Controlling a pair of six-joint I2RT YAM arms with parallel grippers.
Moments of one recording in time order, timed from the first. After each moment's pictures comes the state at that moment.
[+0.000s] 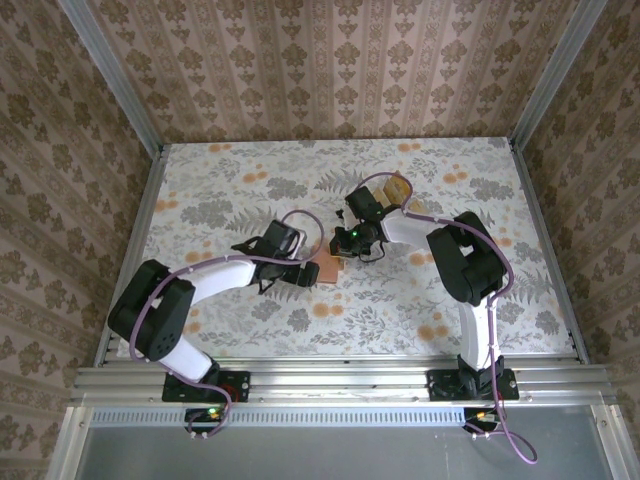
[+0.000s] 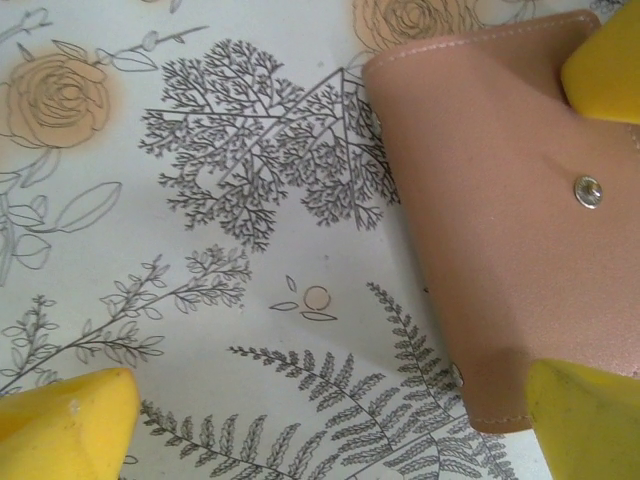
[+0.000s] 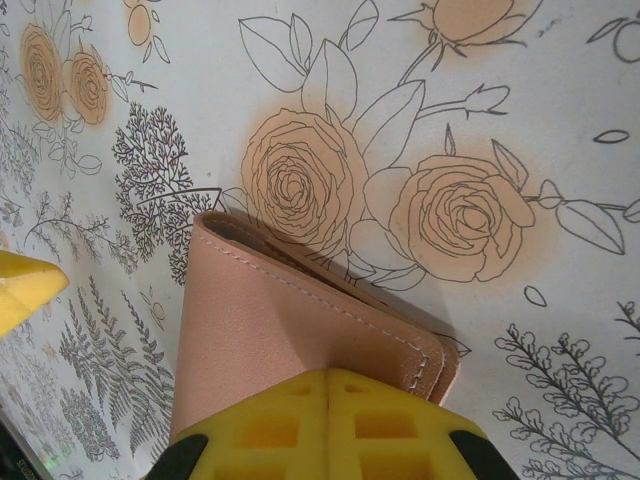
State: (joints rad) left arm -0.67 1.56 0.79 -0.26 0.02 -0.23; right arm 0.50 2.03 1.30 -0.37 -0.46 0.53
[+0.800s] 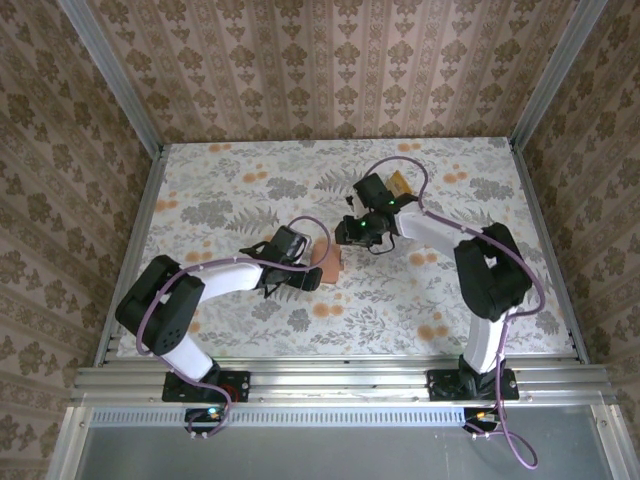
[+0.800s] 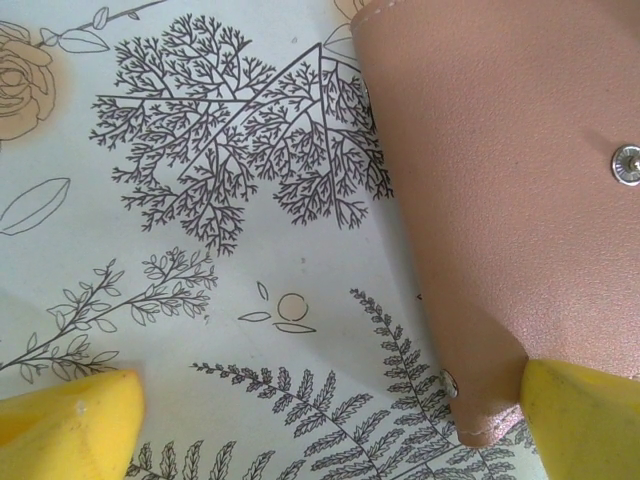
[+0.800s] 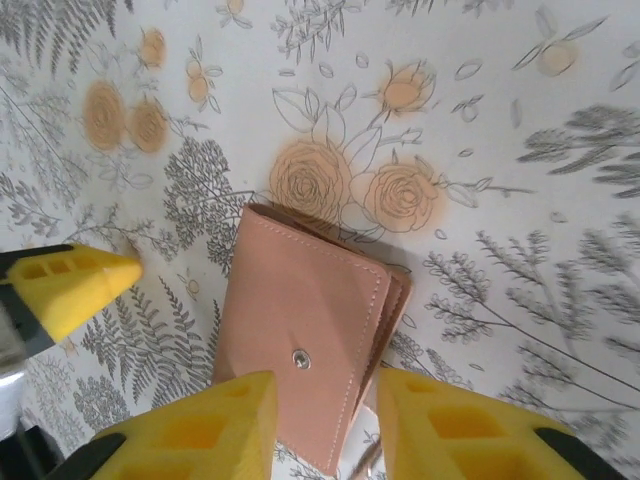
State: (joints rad) left arm -0.71 1.61 0.77 -0.20 -0.03 -0.25; right arm 0.49 1.84 1.32 -0.55 -0.31 0.50
